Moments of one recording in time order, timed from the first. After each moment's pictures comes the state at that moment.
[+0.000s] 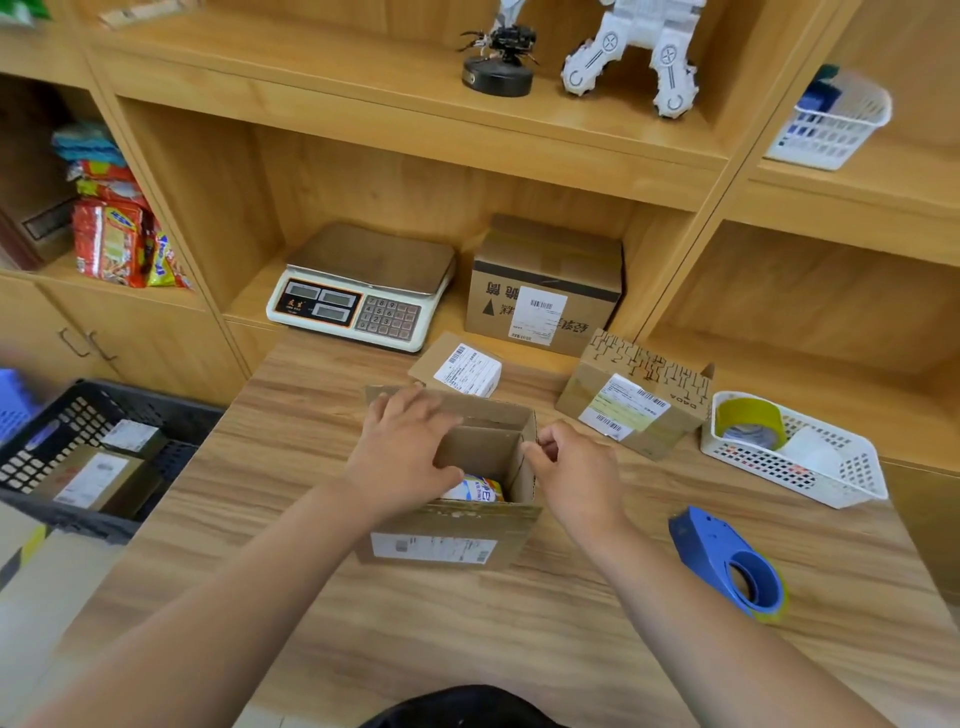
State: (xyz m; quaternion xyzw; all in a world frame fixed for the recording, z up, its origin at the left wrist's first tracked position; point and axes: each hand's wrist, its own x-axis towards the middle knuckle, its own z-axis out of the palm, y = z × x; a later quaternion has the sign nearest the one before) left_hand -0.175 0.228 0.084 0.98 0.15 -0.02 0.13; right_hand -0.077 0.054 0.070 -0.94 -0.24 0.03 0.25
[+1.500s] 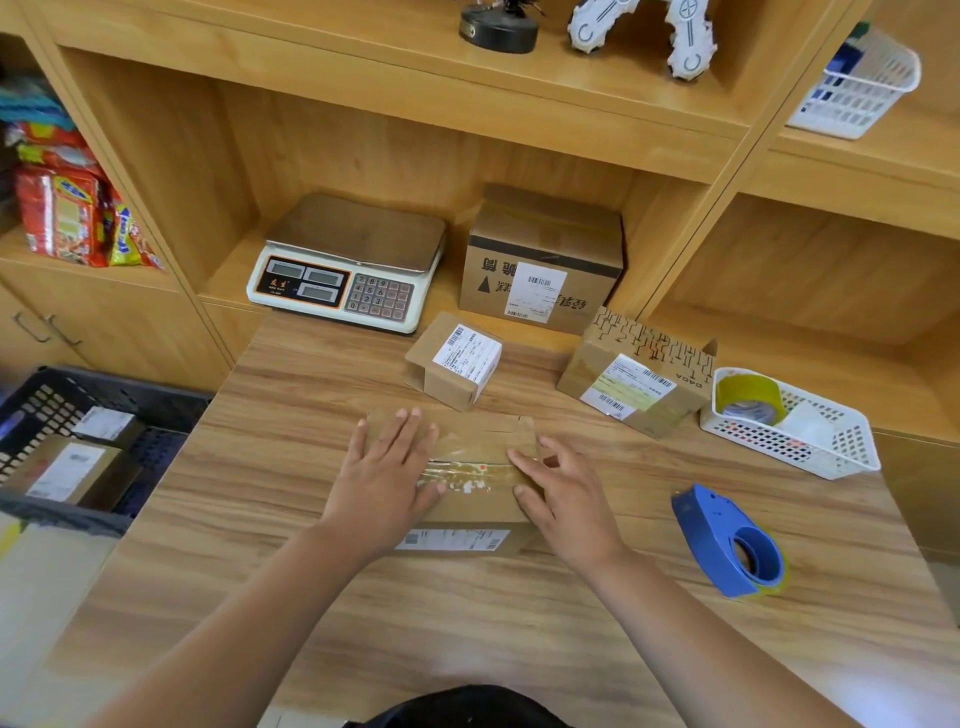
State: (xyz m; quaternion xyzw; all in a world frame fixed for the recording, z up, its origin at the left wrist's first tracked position) left_hand -0.202 0.252 0.011 0.99 0.11 -0.06 0.04; right_hand -0.089 0.041 0.006 -0.90 -0.35 0.08 0.23
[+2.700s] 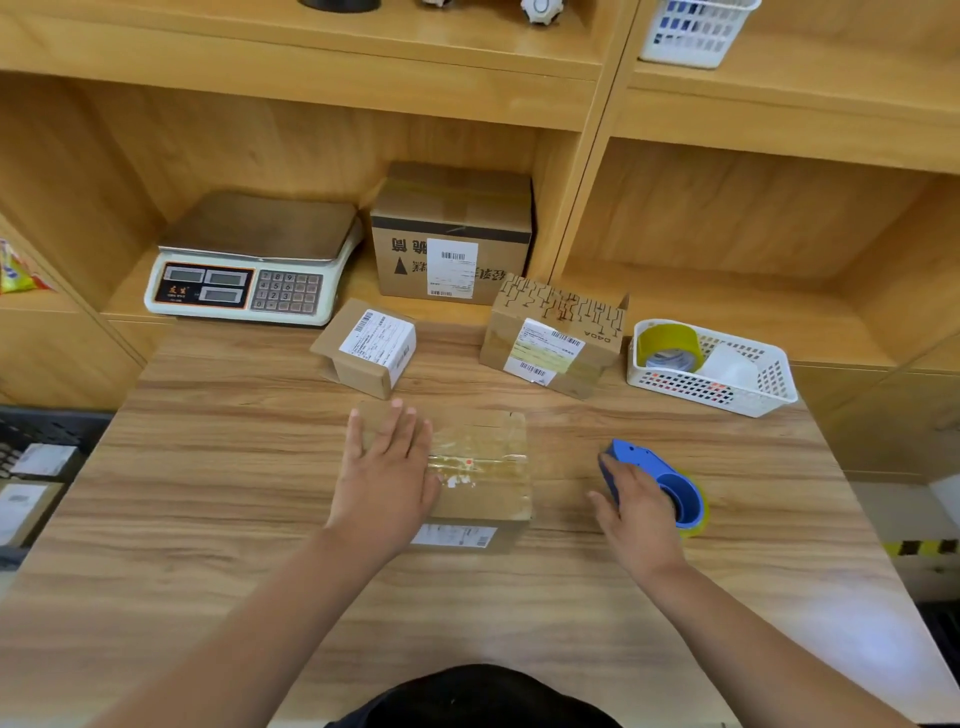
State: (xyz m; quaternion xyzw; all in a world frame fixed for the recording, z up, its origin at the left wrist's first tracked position) left_hand -0.149 0.133 0.024 0.99 0.09 -0.04 -0.05; right_hand -0.047 -0.137 -0.019 -0.96 -0.15 0.06 0.22
